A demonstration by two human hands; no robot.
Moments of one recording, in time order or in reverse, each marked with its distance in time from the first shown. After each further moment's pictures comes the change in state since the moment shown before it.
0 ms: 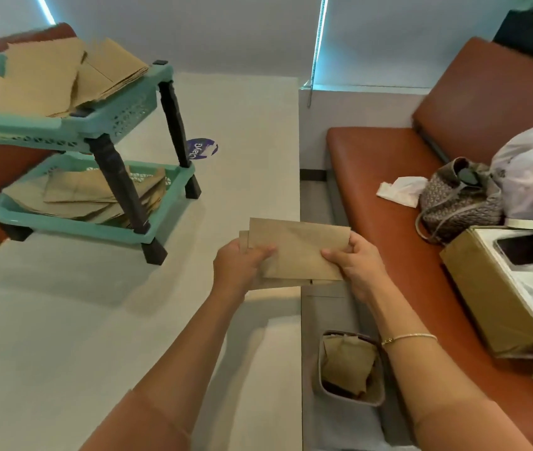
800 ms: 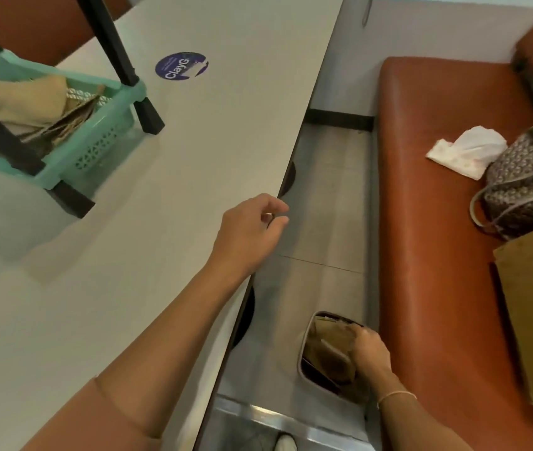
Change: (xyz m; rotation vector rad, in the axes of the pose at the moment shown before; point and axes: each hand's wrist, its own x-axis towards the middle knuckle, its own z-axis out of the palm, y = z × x) left_hand 0.048 -0.026 0.106 0.586 0.032 0.229; right_hand 0.074 0.244 -0.143 -1.357 -0.226 0.296
